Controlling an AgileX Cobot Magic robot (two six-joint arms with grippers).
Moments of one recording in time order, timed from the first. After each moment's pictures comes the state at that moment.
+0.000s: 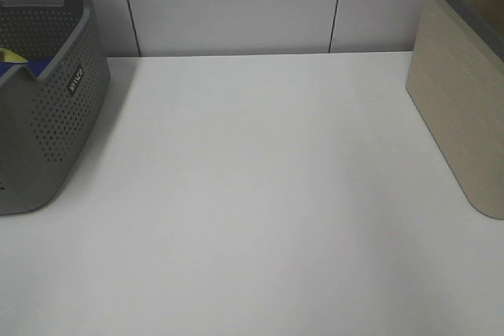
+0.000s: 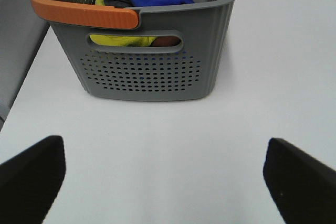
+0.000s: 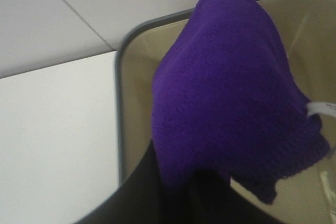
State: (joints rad) left arm 0.05 -0.01 -0.50 -0.01 1.04 0.02; right arm -0.22 1.84 -2.09 0.19 1.21 -0.04
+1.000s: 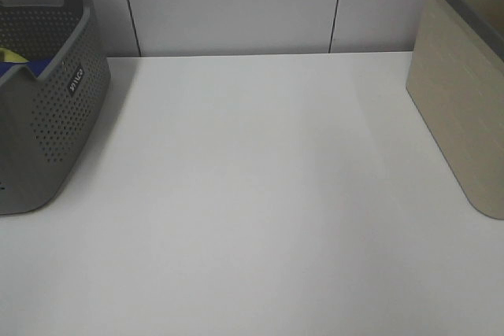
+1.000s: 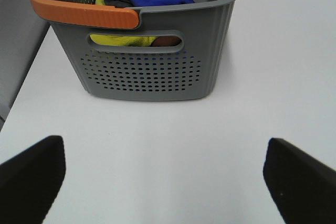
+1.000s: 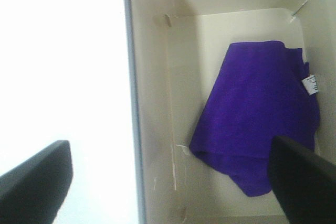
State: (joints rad) left arm 0.05 -0.01 -0.50 -0.01 1.04 0.02; right arm -0.08 1.71 -1.82 0.03 1.22 -0.03
